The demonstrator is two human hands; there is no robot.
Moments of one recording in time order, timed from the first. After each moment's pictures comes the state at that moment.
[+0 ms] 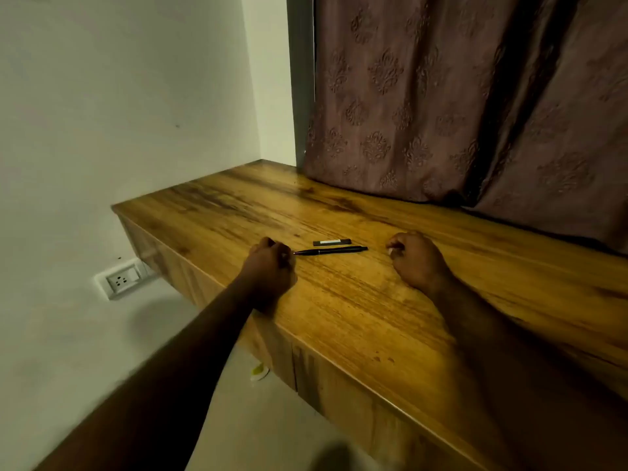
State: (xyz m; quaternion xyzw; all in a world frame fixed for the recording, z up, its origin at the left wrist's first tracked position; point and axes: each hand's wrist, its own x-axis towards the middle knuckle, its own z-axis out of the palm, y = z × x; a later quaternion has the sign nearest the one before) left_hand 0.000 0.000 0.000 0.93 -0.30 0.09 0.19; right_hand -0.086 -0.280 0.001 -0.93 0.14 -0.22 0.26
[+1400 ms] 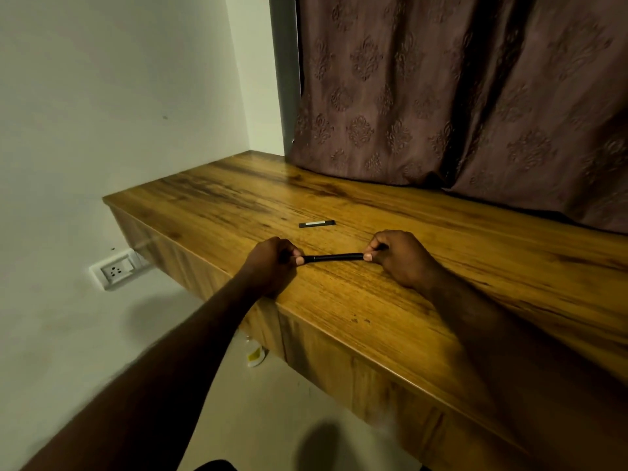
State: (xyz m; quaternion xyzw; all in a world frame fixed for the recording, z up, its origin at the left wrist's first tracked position) left_hand -0.061 -0.011 0.008 0.89 -0.29 0.04 0.35; right_hand -0.154 -0.250 0.014 -0.92 0.07 -0.16 0.34
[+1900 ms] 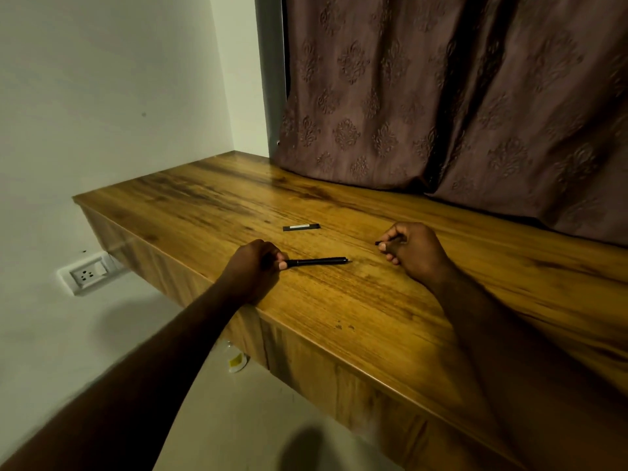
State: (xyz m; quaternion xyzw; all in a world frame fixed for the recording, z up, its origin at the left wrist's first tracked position) left_hand -0.060 -0.011 0.002 0.87 -0.31 0.06 0.38; right_hand -0.160 -0.293 0.019 -0.86 0.14 -0.22 0.45
